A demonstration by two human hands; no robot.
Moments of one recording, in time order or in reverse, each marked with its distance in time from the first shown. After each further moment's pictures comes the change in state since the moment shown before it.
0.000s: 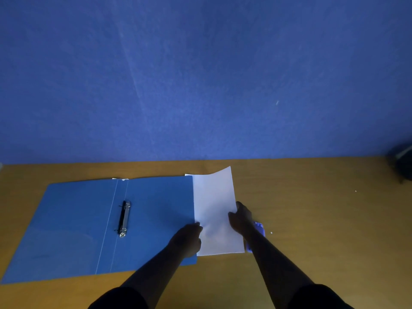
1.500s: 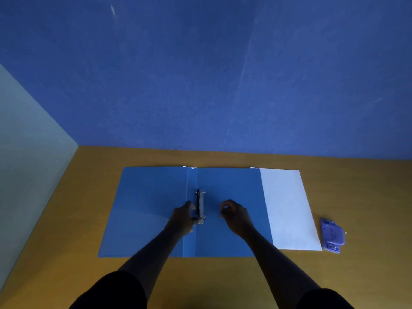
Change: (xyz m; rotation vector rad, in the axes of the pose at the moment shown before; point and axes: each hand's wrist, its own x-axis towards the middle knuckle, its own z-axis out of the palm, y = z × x) left_hand -0.085 -0.247 -0.071 -0.693 0.192 -0.302; right_hand -0.078 -0.138 0.209 0.004 -0.181 -0.285
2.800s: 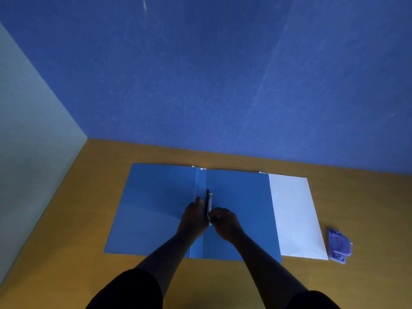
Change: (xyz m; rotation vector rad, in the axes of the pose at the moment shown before) left_hand -0.007 0.010 0.010 0.022 0.205 0.205; right_hand 0.004 -0.026 0.050 -0.306 -0.098 -0.118
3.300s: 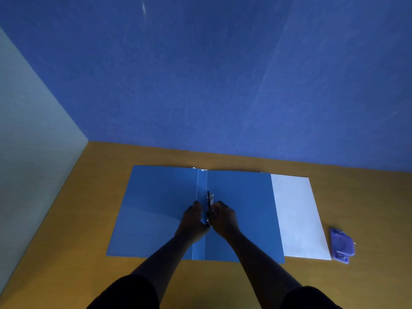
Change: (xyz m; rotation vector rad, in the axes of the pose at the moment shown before) left_hand -0.001 -0.017 -0.004 -0.008 -0.079 -0.014; right_hand 0.009 -0.020 0.005 0.212 0.125 0.185
